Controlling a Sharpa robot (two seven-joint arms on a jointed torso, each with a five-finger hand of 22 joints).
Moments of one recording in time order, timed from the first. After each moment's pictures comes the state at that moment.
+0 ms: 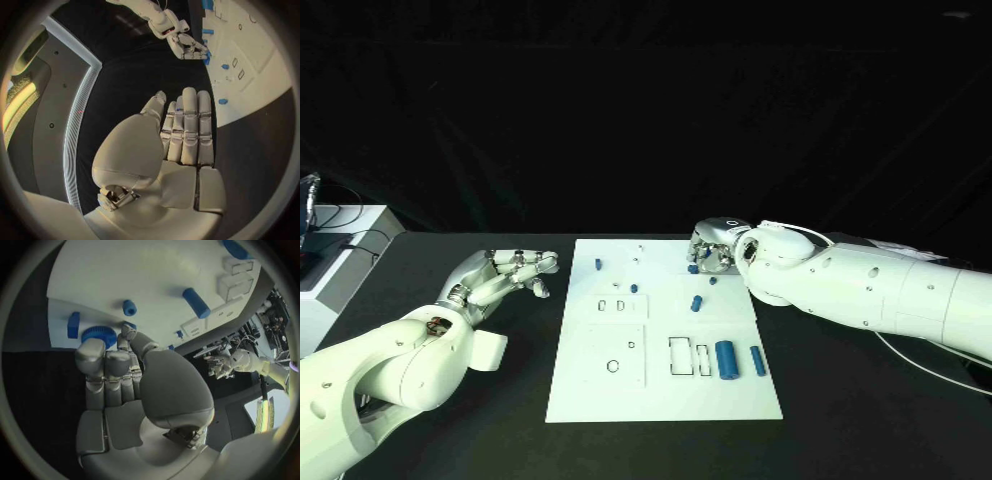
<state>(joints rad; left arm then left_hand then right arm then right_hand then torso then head) 1.01 -0.90 0.19 1.55 -0.30 -0.28 0.32 1.41 0.02 -0.03 0.01 0.27 1.10 0.14 0.07 0.07 1.25 0.07 0.06 0.06 1.22 0.01 0.70 0.57 0.10 0.92 0.01 0.94 0.42 1.29 -0.74 -0.09 1.24 -1.56 -0.25 -0.20 1.37 -0.05 0.30 -0.24 0.20 1.17 0.11 0.06 0.07 1.33 0.04 0.06 0.07 1.41 -0.06 1.08 0.69 0.12 1.46 -0.06 0.76 1.31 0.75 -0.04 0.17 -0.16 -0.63</state>
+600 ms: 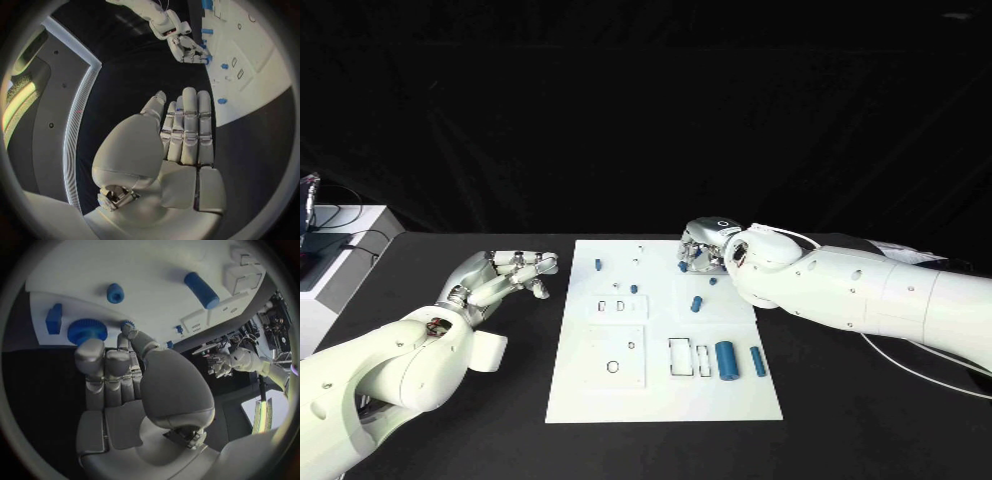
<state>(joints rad) 1.01 -0.90 0.19 1.55 -0.30 -0.27 0.31 1.41 0.02 -0.03 0.01 0.27 1.10 0.14 0.07 0.07 1.25 0.07 0.06 0.06 1.21 0.01 0.71 0.56 0.10 0.92 0.01 0.94 0.42 1.27 -0.69 -0.09 1.21 -1.56 -0.30 -0.20 1.36 -0.06 0.28 -0.21 0.19 1.15 0.12 0.06 0.07 1.34 0.04 0.06 0.07 1.42 -0.06 1.08 0.70 0.11 1.46 -0.07 0.76 1.31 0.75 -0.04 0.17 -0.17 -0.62</state>
